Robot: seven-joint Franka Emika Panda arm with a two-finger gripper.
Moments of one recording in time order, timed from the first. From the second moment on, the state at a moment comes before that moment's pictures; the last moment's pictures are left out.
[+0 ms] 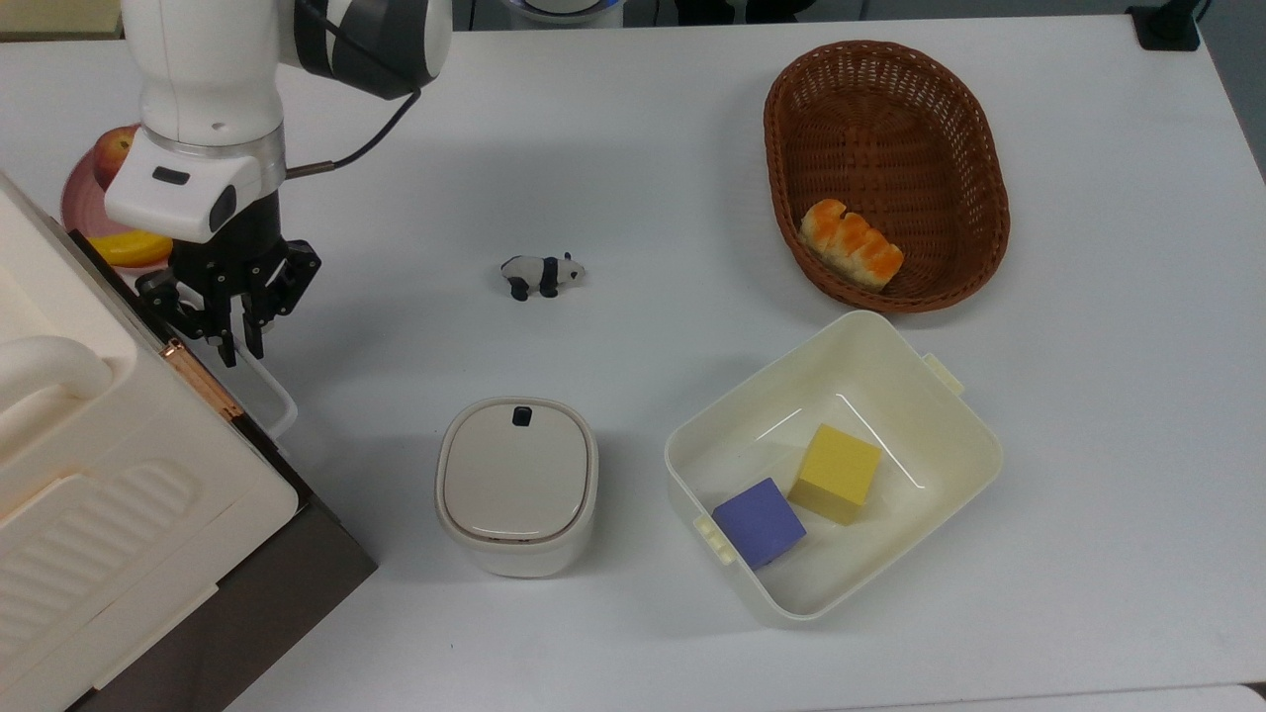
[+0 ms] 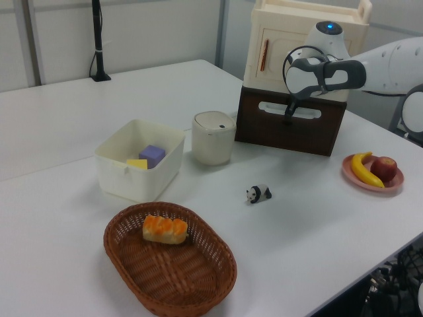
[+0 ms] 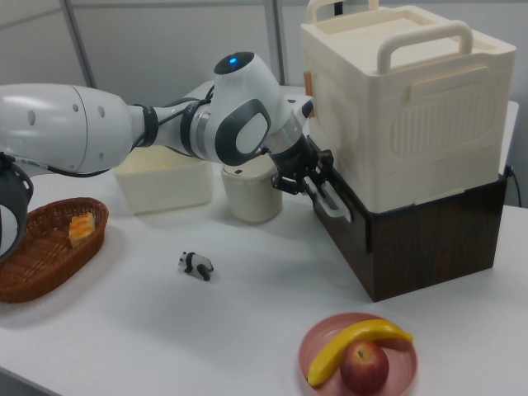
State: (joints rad) arm -0.26 0.41 -0.01 -1.58 -0.13 2.42 -0.80
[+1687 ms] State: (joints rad) arm -0.26 0.35 0.01 -1.67 -0.14 2.42 -0.80
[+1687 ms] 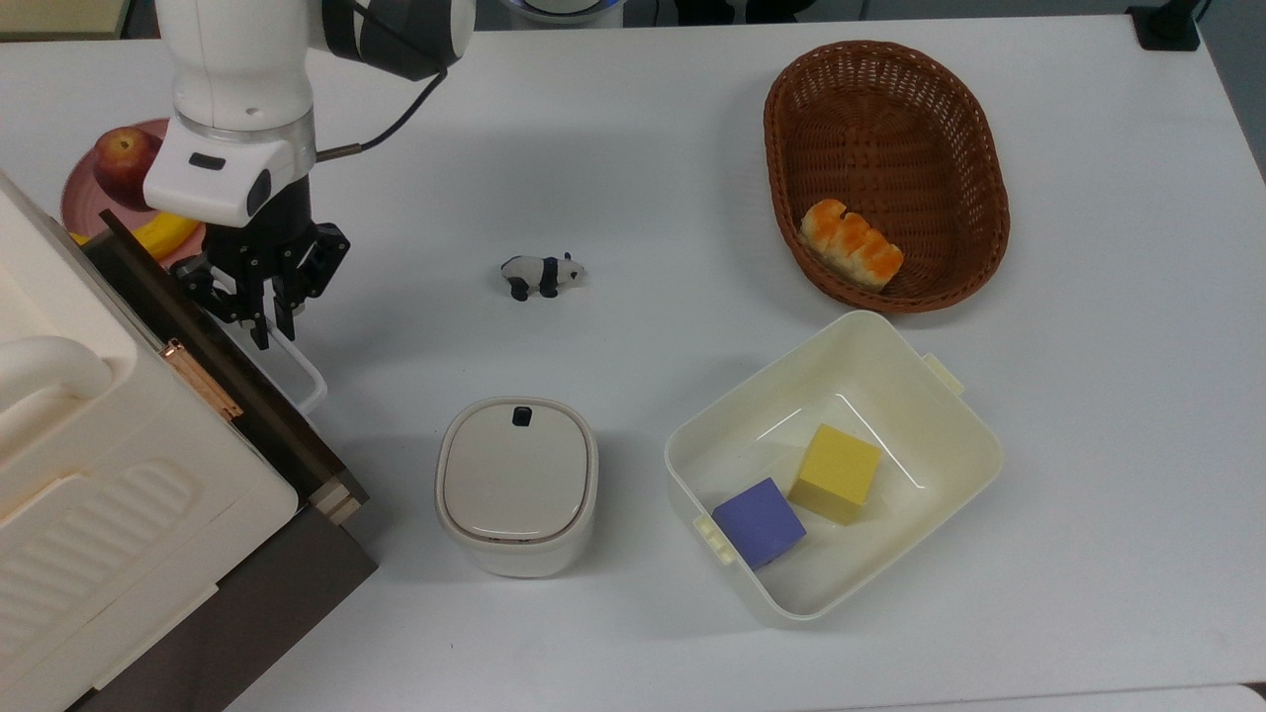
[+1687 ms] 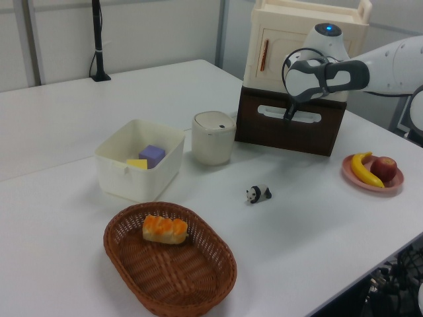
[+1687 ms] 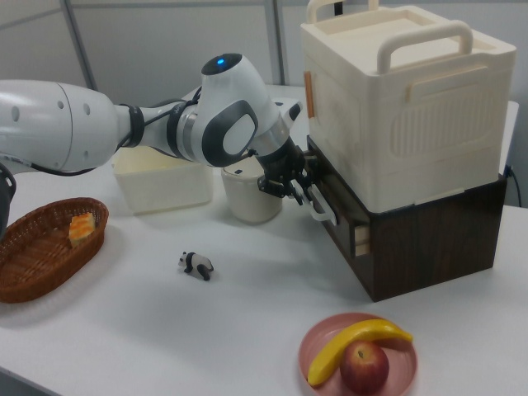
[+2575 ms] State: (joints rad) arm -0.26 0.33 0.02 -1.68 -0.14 2.40 -0.82
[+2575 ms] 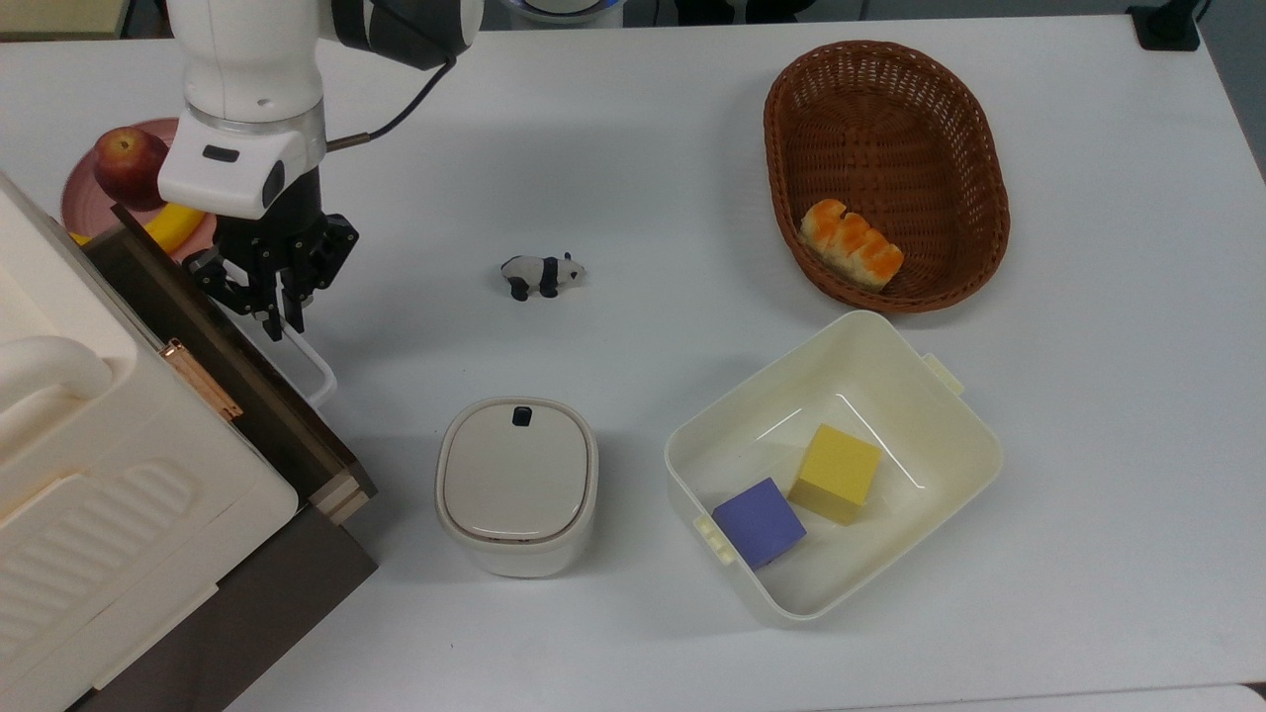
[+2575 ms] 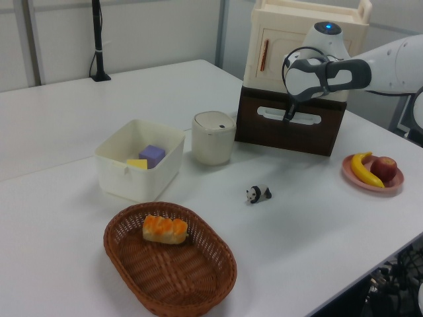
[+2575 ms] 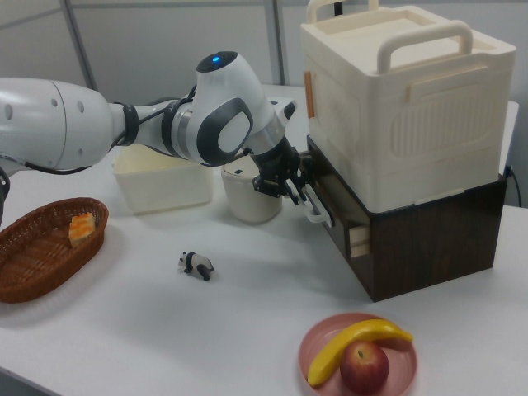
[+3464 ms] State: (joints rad) arm -0.26 0.25 0.05 -1.78 -0.15 2.36 -0.82
